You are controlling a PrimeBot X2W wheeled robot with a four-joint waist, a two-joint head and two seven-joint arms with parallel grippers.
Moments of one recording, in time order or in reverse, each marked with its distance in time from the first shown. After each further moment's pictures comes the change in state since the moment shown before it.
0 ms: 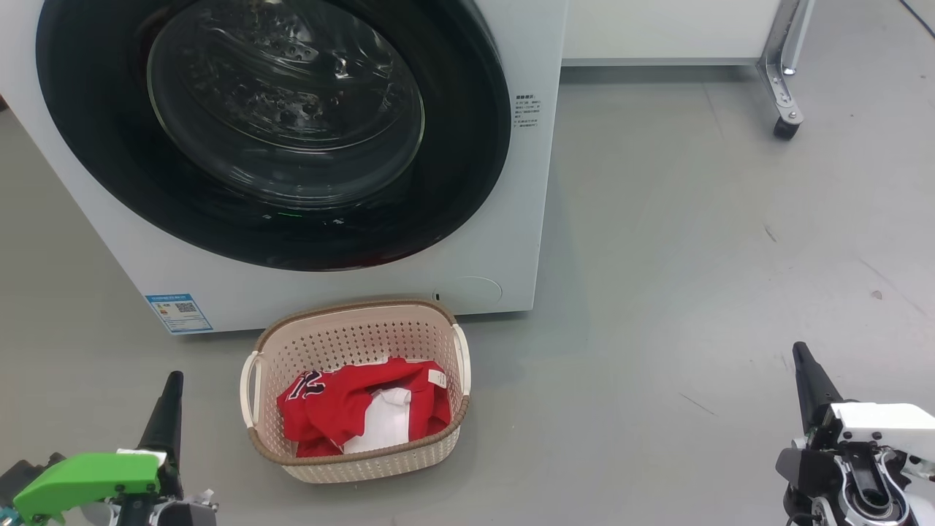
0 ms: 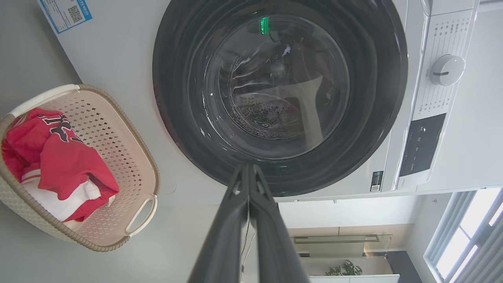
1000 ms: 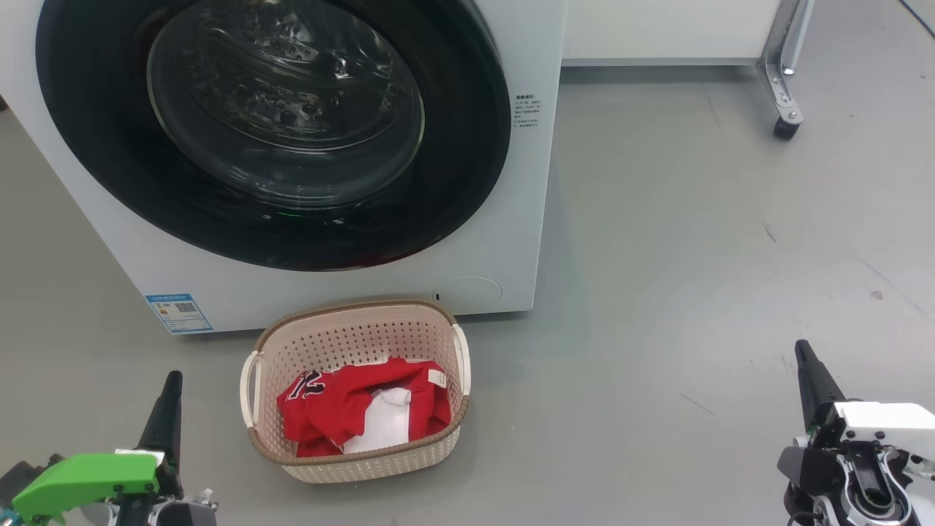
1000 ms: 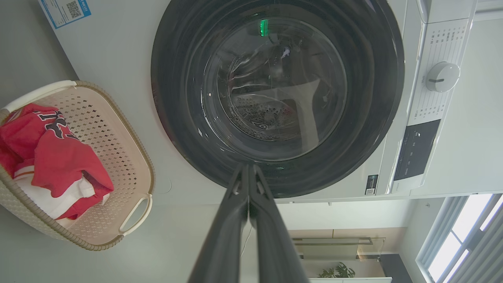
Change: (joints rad) left arm 0.000 -0.002 0.008 -0.001 -0.041 -0.001 0.002; right arm -0.001 -0.002 -0.009 -0.005 0.033 0.005 0.009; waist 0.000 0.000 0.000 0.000
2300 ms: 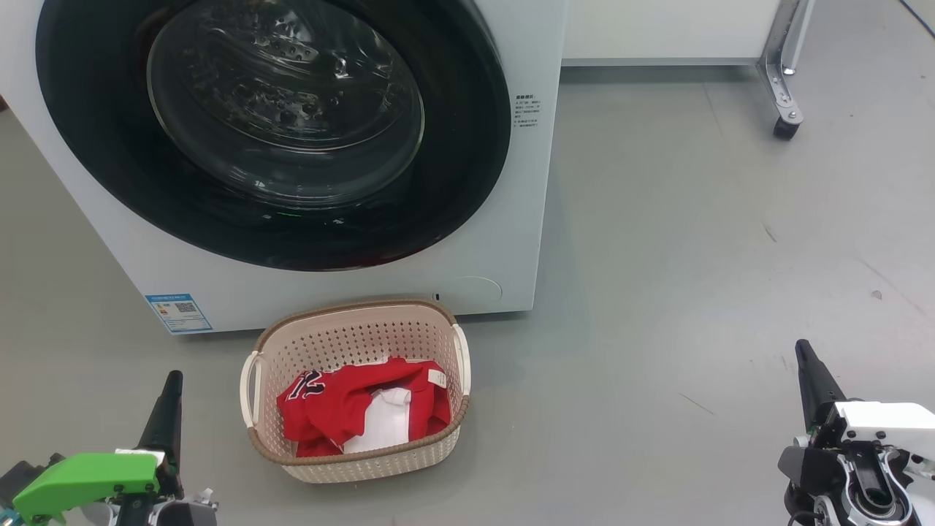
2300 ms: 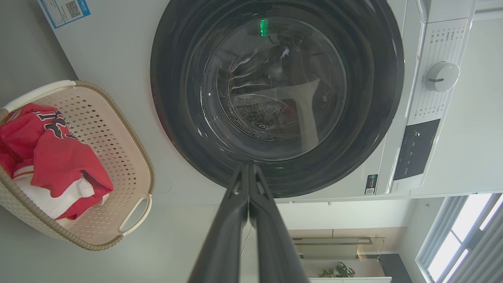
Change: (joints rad) left arm 0.000 0.000 -0.001 -0.001 0.000 0.000 0.000; right arm 0.000 0.000 -0.002 -0.001 0.000 0.000 0.003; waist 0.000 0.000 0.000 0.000
